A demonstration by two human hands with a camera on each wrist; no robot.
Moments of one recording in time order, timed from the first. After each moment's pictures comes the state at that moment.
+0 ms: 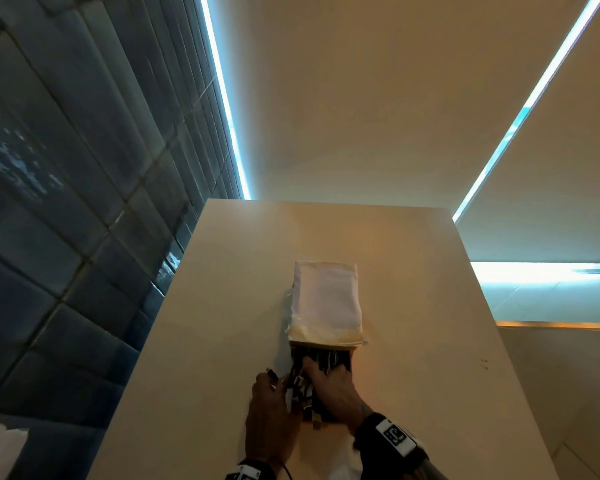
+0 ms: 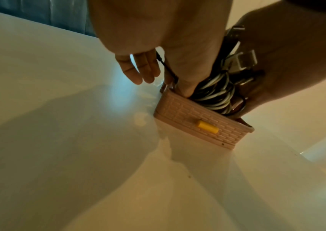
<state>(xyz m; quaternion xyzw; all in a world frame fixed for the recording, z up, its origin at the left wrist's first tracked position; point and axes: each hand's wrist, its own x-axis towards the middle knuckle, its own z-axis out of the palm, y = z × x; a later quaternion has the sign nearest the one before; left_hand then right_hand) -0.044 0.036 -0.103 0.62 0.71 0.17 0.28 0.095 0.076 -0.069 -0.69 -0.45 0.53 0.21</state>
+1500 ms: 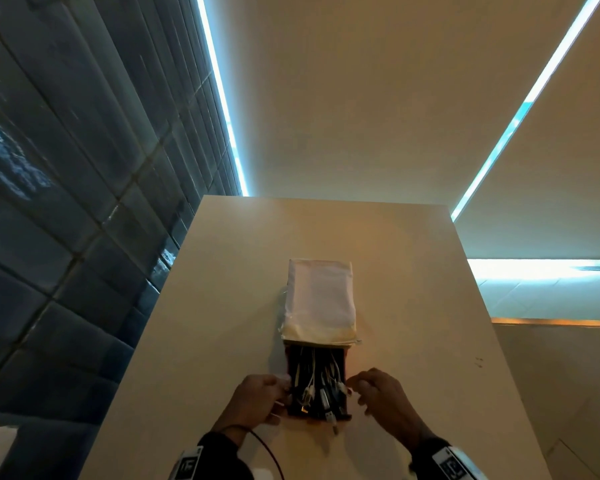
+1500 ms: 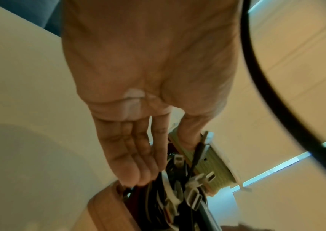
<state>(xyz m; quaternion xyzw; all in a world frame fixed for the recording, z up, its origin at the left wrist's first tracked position) -0.060 0.065 -0.048 0.39 0.67 0.17 0.61 0.181 0.054 -0.062 -0.67 -0.55 0.47 0.16</state>
